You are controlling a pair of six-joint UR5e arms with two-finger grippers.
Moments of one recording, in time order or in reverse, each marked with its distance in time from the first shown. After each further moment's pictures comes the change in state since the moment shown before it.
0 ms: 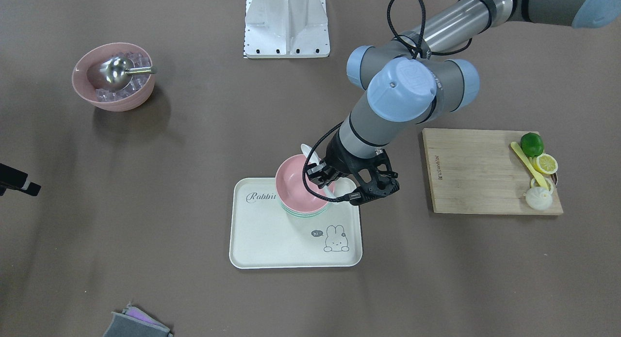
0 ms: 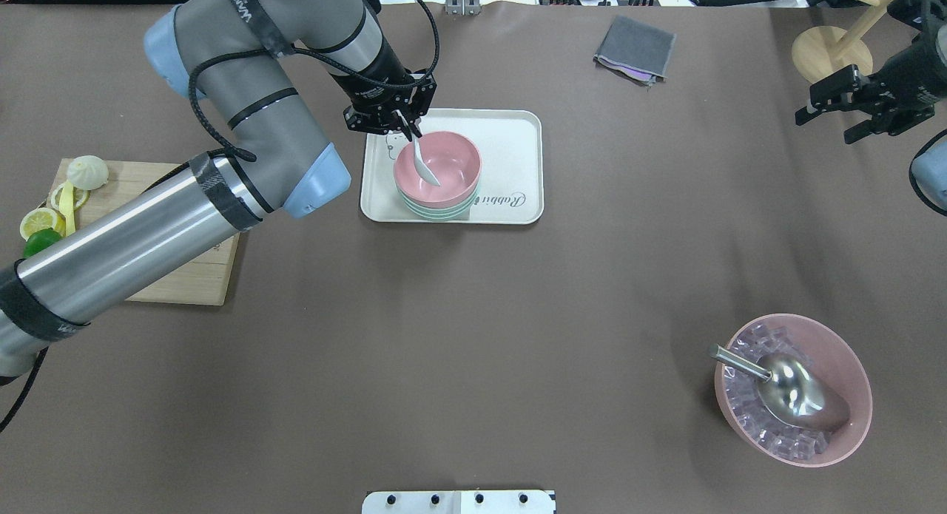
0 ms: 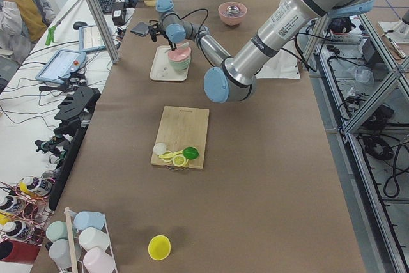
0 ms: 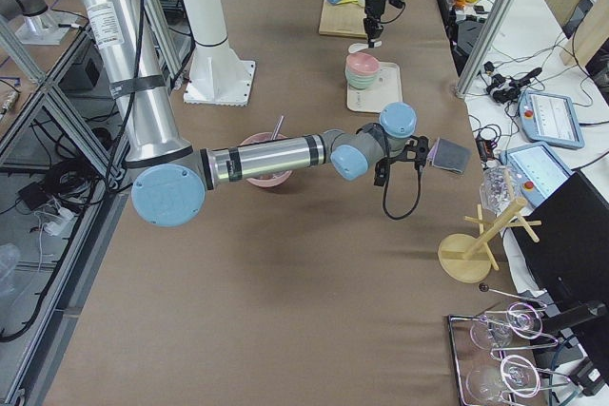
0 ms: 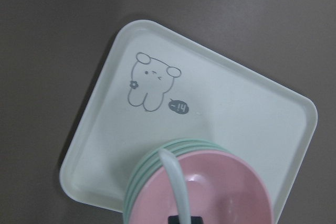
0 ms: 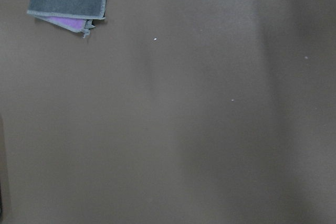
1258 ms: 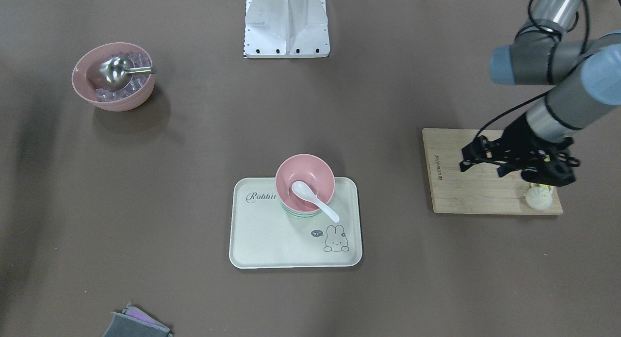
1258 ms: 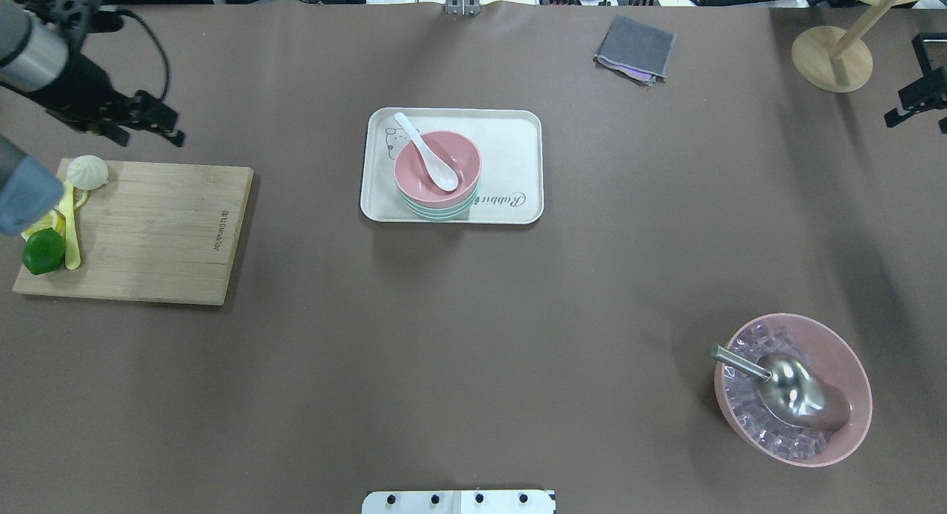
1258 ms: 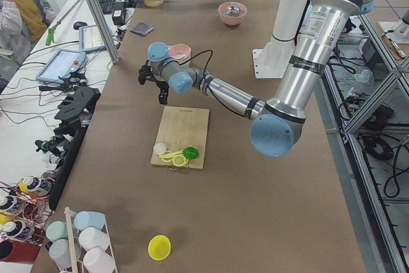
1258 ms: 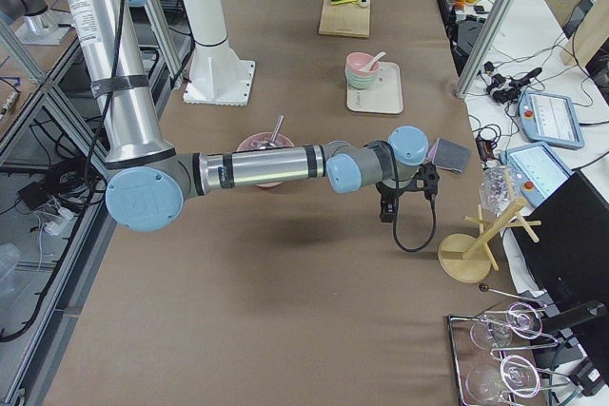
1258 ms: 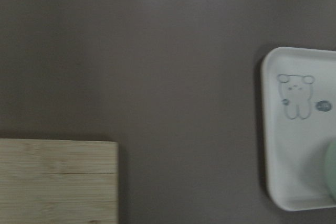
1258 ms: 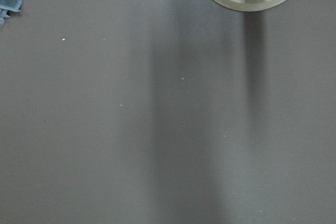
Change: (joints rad) left arm -0.331 0.615 -0.293 -0.007 -0.160 0.882; right arm 0.142 -0.019 -0.018 -0.308 -0.065 -0.506
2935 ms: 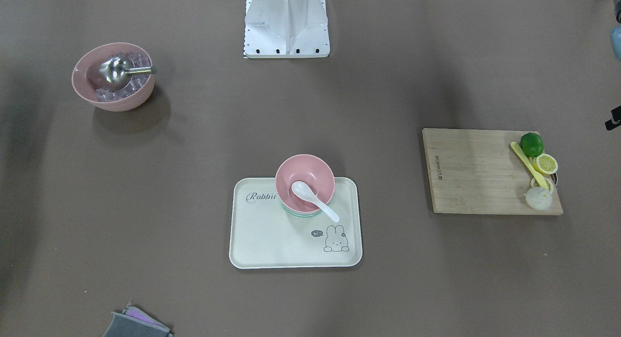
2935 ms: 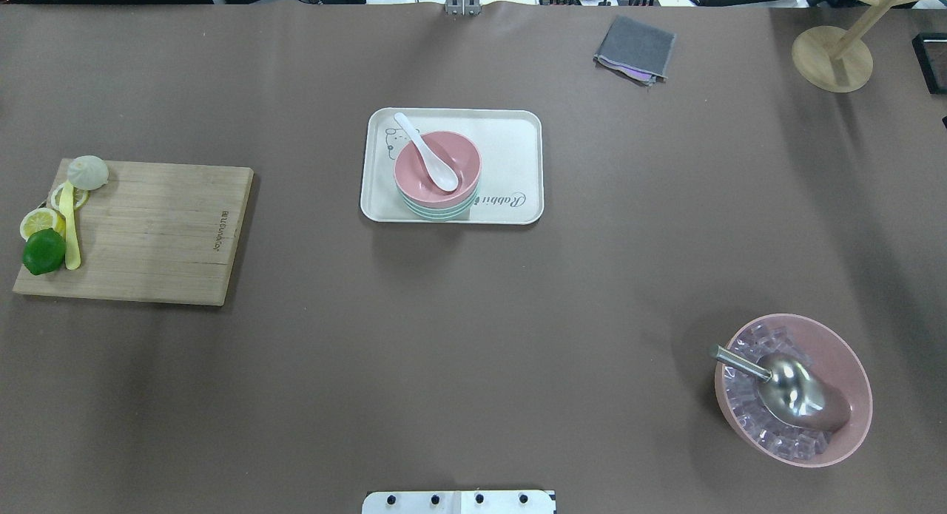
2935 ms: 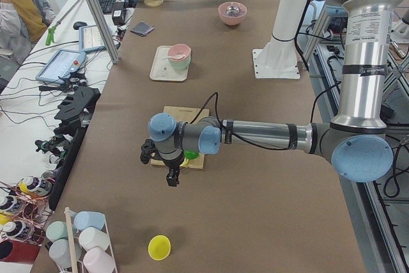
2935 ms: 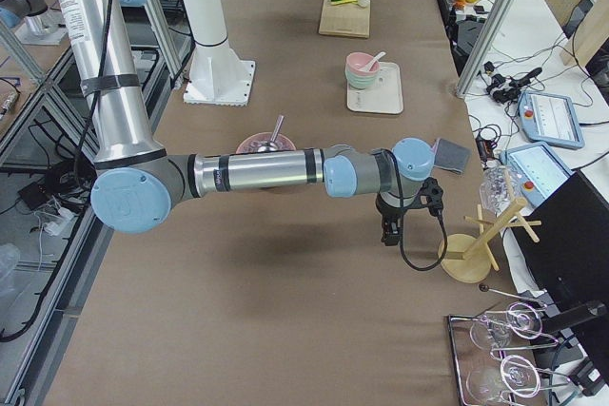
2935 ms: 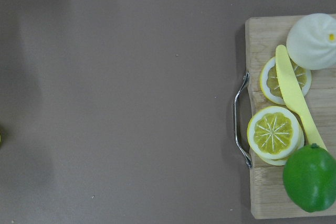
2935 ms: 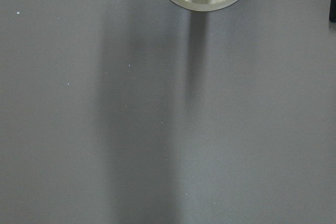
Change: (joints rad) left arm -0.298 0.275 0.032 0.251 0.007 0.528; right arm 0.064 -0.014 0.001 -0.101 -0.042 -0.214
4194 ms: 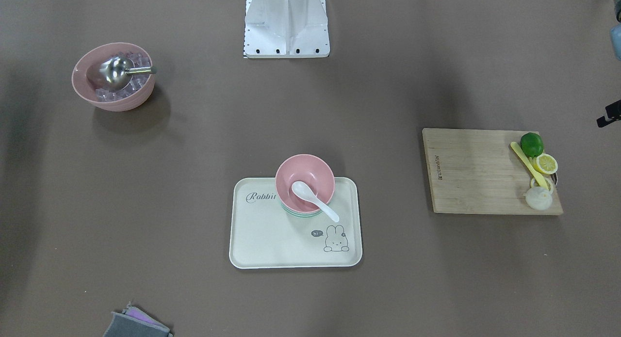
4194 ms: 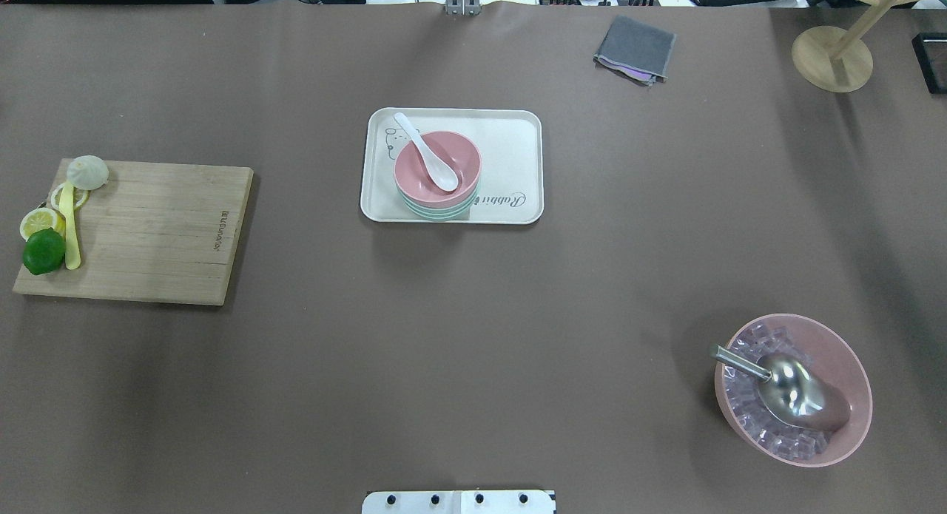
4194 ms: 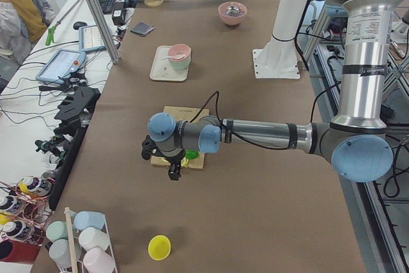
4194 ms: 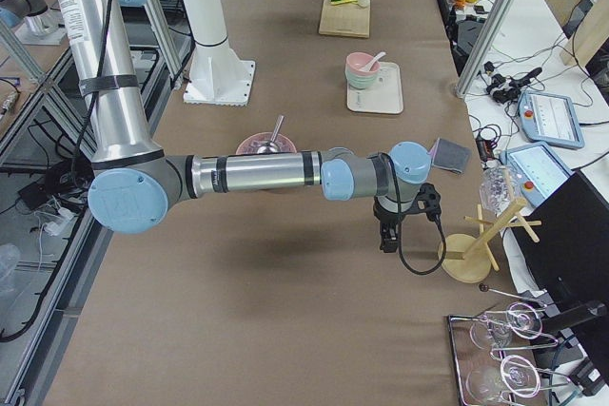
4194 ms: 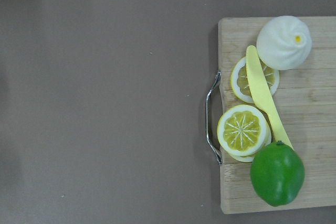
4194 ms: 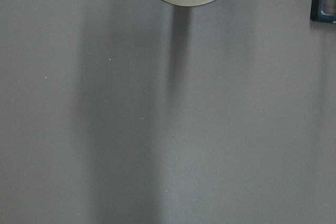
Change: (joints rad) left arm -0.002 -0.001 -0.008 0.005 -0.099 -0.001; right arm -0.004 -0.014 -0.002 0.003 -0.050 -0.024
